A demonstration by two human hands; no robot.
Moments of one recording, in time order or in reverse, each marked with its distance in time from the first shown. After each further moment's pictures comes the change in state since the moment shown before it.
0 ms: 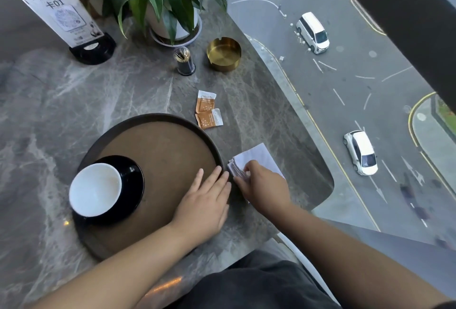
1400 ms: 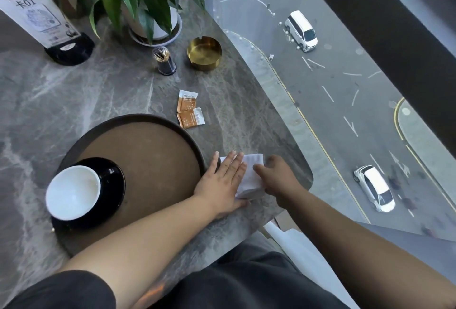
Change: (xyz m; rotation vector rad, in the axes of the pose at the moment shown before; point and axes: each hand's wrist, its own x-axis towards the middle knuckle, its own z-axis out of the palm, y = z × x) left_hand 0.078 0.034 0.031 0.071 -0.260 0.080; right_hand 0.008 0.050 -0.040 0.754 -0.171 0.627
